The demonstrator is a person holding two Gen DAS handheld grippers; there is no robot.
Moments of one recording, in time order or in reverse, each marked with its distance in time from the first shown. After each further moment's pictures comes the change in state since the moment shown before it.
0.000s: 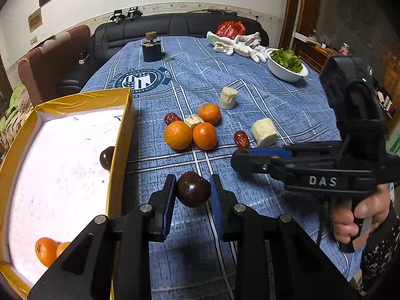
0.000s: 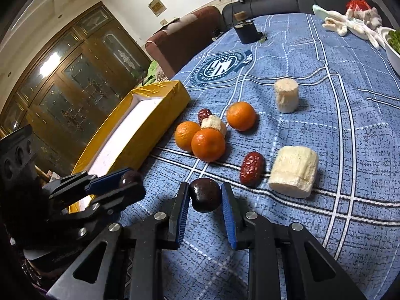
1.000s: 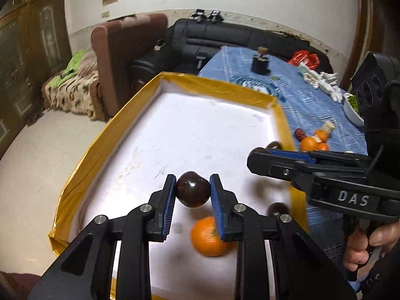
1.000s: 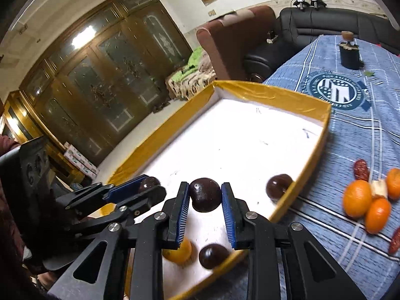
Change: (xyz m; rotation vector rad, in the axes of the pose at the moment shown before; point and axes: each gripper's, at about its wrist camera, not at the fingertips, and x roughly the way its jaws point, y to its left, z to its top) left arm -0.041 0.156 -0.042 -0.298 -0.042 0.258; right arm 0.103 0.166 0.041 -0.191 0.053 0.108
